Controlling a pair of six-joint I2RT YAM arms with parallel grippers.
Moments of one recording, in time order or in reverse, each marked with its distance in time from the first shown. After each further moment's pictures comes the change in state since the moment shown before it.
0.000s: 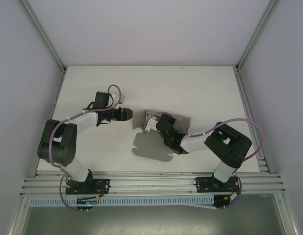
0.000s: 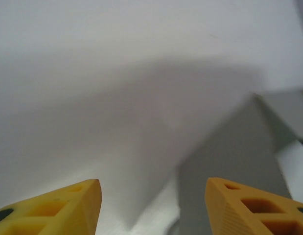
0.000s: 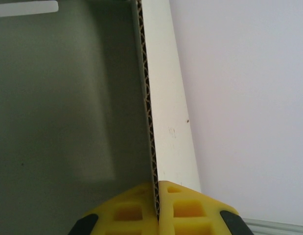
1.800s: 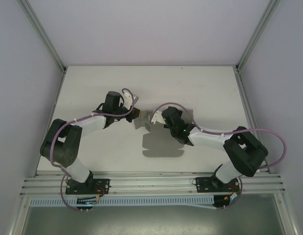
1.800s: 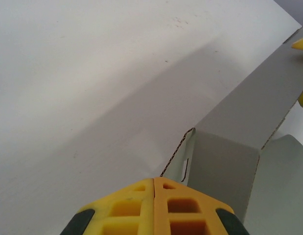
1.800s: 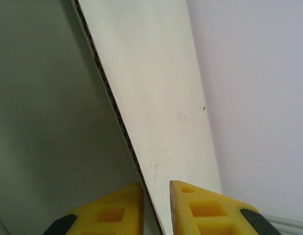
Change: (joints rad) left arm -0.124 0.023 -0.003 0.219 -0.115 0.184; right arm -0.136 -0.182 0.102 -0.434 -0.159 0.110
